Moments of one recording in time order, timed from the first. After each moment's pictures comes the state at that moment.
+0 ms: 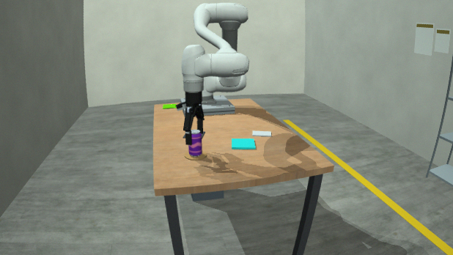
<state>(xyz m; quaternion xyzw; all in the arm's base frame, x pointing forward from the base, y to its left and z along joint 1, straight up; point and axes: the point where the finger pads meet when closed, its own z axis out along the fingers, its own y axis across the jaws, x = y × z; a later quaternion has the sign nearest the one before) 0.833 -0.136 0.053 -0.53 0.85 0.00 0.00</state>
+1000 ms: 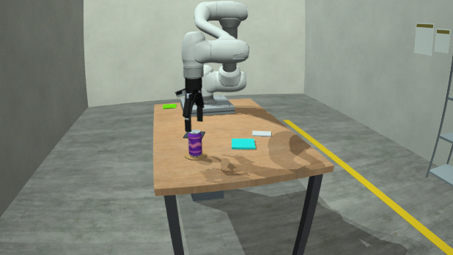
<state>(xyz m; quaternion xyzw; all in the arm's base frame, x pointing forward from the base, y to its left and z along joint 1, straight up) 0.831 -0.135 0.114 -0.53 0.85 0.00 0.00</state>
